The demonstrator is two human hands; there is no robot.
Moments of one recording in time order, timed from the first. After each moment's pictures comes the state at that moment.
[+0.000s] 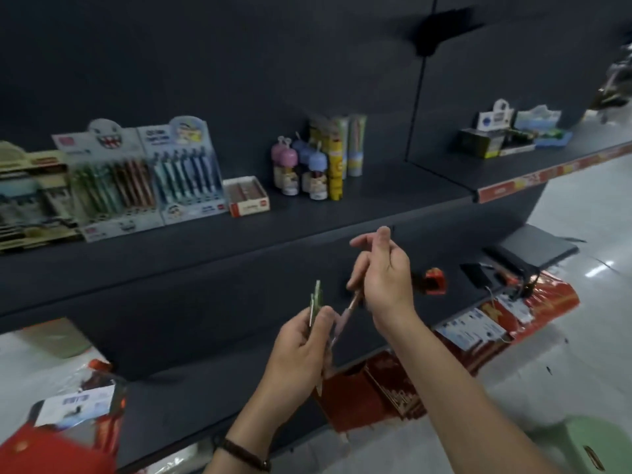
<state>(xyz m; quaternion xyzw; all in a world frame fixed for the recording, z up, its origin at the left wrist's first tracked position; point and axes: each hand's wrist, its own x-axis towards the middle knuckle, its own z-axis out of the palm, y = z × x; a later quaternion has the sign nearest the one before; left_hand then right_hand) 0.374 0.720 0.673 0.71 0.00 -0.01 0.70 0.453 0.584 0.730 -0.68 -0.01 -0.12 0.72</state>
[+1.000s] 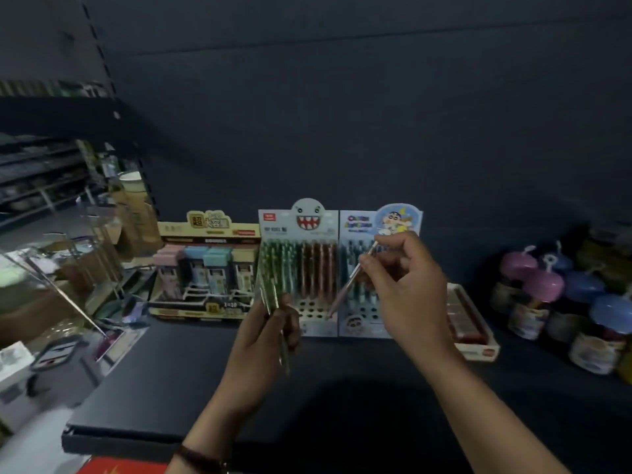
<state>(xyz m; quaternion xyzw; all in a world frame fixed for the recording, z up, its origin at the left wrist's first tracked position) 0.548 1.081 0.745 0.63 0.13 0.29 0.71 0.683 0.920 0.800 -0.68 -0.29 -0.13 0.66</state>
